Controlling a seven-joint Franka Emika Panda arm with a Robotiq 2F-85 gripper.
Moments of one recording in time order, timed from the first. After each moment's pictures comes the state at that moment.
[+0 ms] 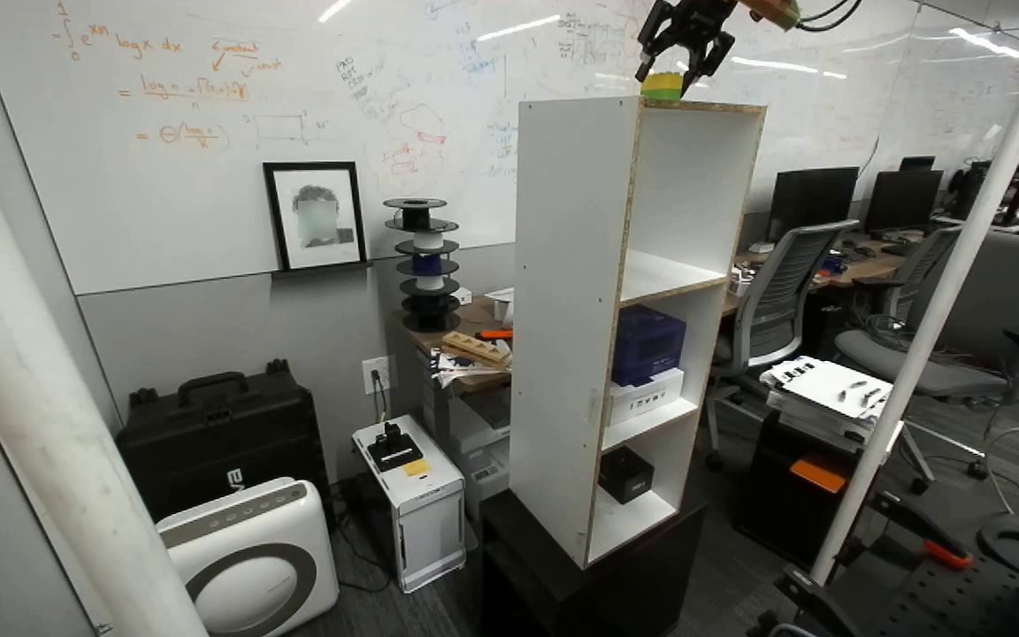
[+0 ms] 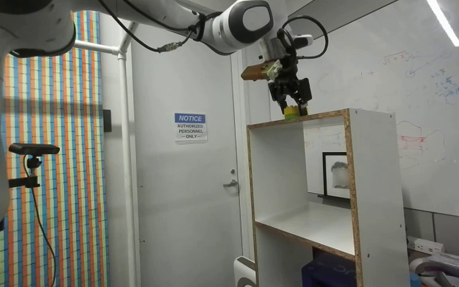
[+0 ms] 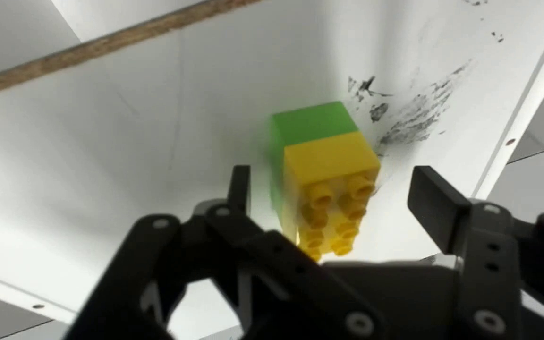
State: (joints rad) arm -0.04 0.04 -0.13 -1.62 0.22 2.11 0.01
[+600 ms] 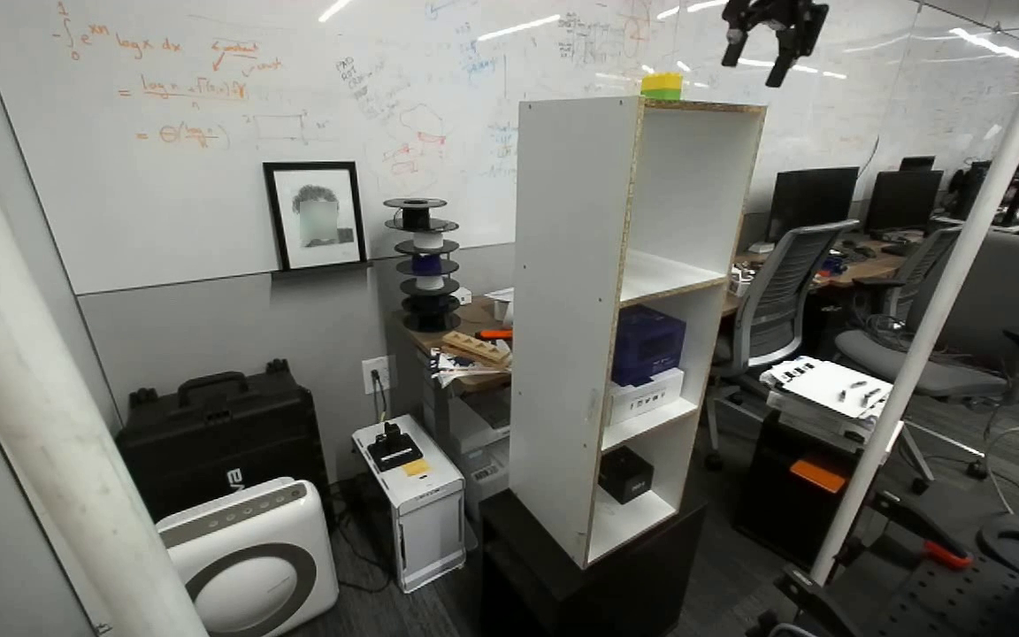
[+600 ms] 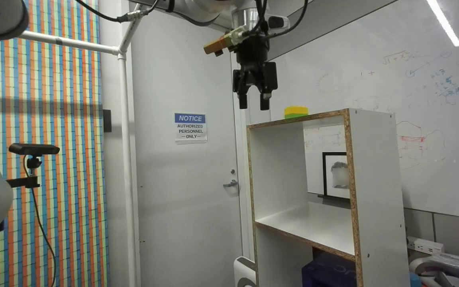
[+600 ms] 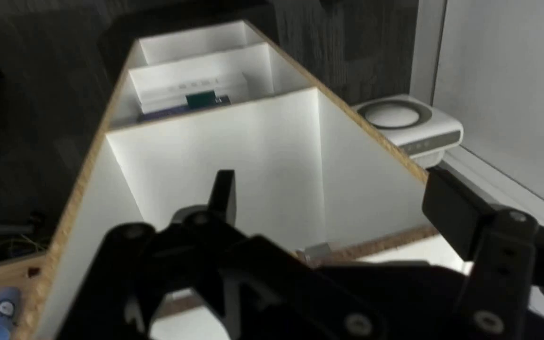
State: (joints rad) arm -0.08 -0.19 -0.13 -1.74 0.16 1.65 -0.09
